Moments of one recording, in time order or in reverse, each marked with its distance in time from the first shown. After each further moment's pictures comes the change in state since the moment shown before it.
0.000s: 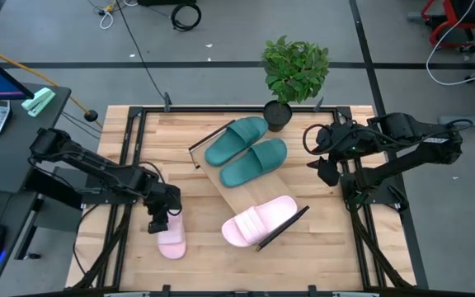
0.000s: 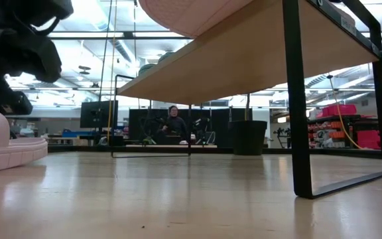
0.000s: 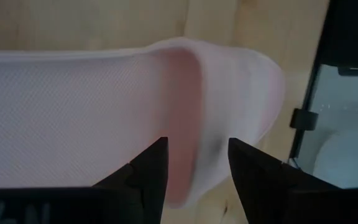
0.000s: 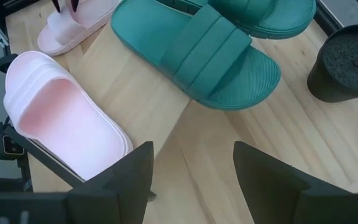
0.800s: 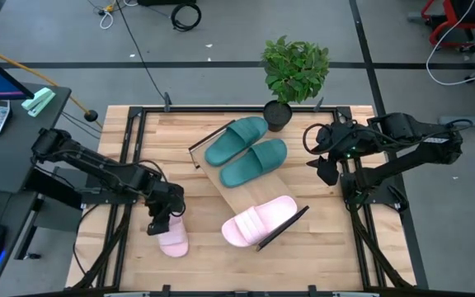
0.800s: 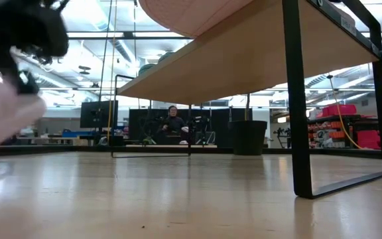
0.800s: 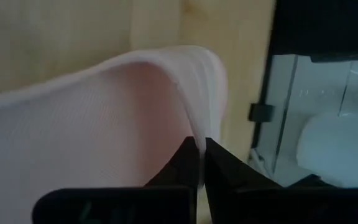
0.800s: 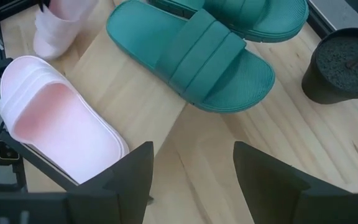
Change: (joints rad) left arm -0.001 0.035 0.123 -0.065 0.085 0.036; right arm 0.000 0.000 0.000 0.003 0.022 0.005
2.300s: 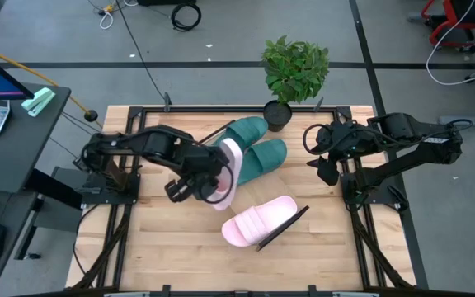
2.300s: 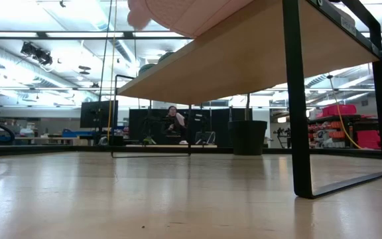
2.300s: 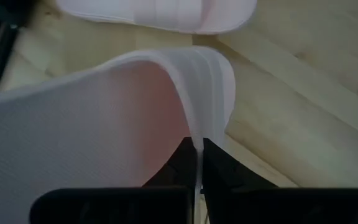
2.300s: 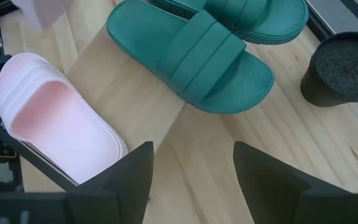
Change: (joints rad) left arm 0.138 0.615 1.545 -0.976 -0.534 1.408; right arm 0.000 0.000 0.000 0.000 0.002 -0.022
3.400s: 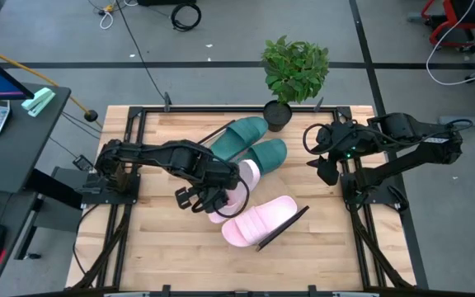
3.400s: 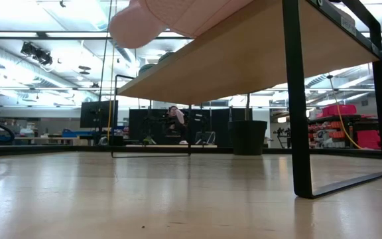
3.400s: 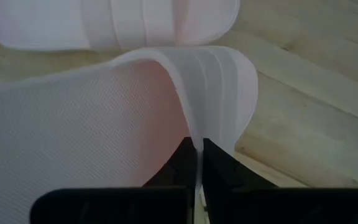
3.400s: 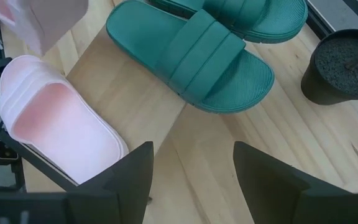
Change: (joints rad) left arm -0.020 0.107 -0.035 0.044 0.043 0.127; right arm 0.000 0.000 0.000 0.000 -0.001 0.016
